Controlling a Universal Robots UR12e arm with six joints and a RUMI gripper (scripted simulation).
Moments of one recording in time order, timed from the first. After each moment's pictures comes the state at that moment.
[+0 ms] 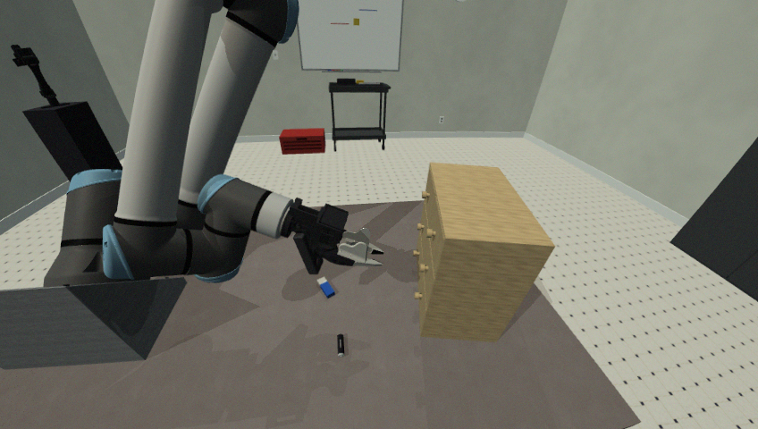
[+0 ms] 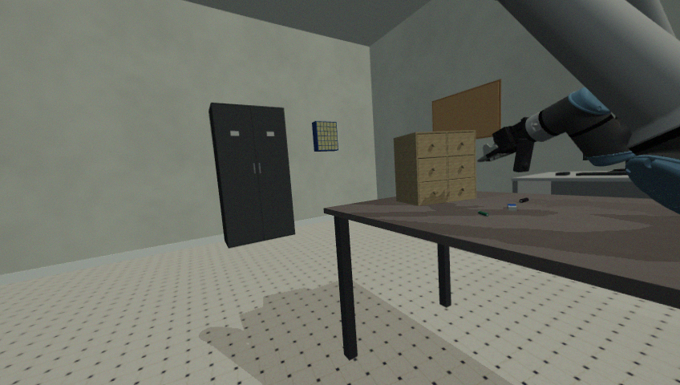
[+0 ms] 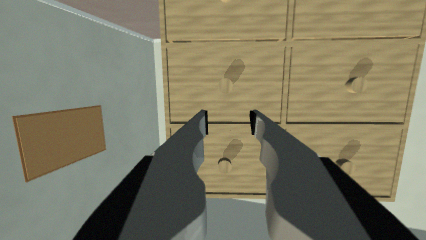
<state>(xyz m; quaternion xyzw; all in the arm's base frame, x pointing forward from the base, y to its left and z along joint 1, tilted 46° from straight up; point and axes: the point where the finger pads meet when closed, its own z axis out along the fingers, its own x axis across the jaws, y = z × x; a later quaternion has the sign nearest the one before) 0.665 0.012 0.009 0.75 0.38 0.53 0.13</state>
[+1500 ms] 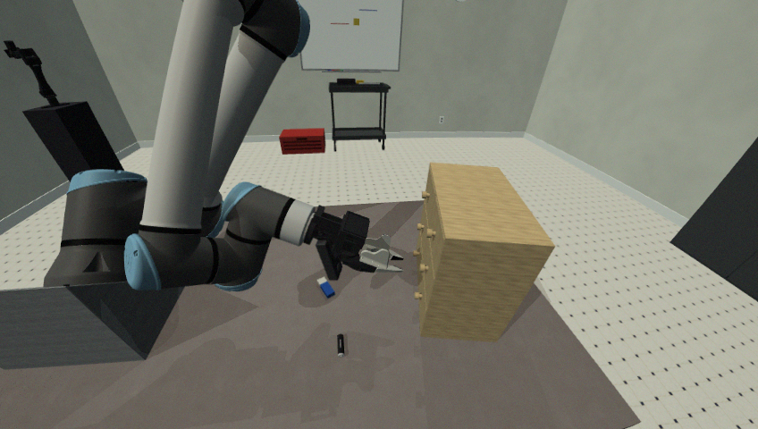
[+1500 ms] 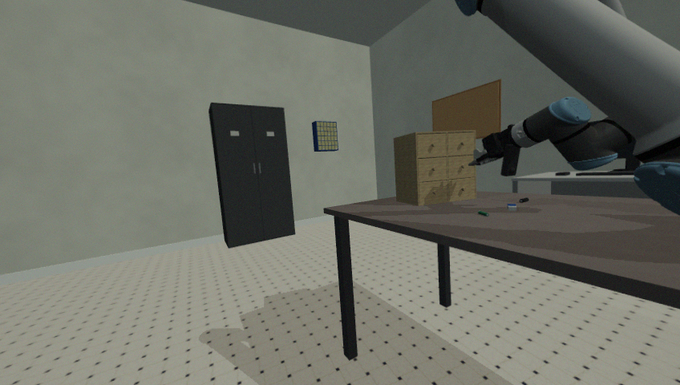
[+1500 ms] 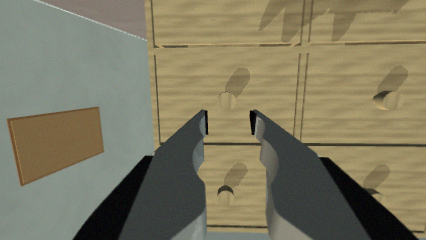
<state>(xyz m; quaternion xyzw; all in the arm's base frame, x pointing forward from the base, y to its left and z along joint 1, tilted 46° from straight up) 0.709 0.021 -0.009 0.75 0.38 0.53 0.13</state>
